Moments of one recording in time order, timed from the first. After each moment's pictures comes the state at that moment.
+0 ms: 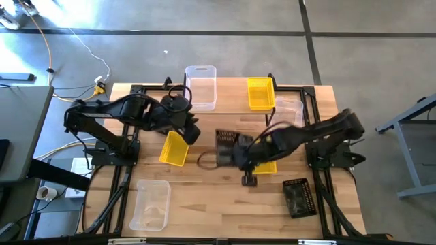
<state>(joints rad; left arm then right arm) -0.01 1.42 1.66 -1.13 -0.53 -0.66 0.28 1.65 1.65 -0.97 0.09 0.24</state>
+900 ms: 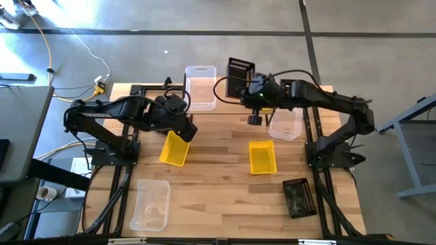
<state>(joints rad) -0.01 1.42 1.66 -1.29 -0.56 -0.81 -0.19 1.51 1.65 -0.96 0.31 -0.35</state>
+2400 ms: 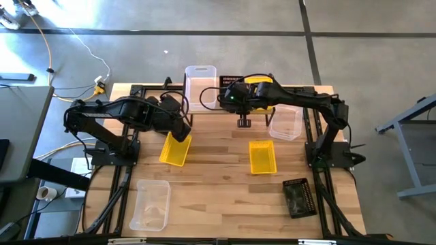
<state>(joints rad) -0.01 1.42 1.66 -1.48 -0.56 -0.89 -0.28 1.79 1.65 -1.00 0.23 -0.39</state>
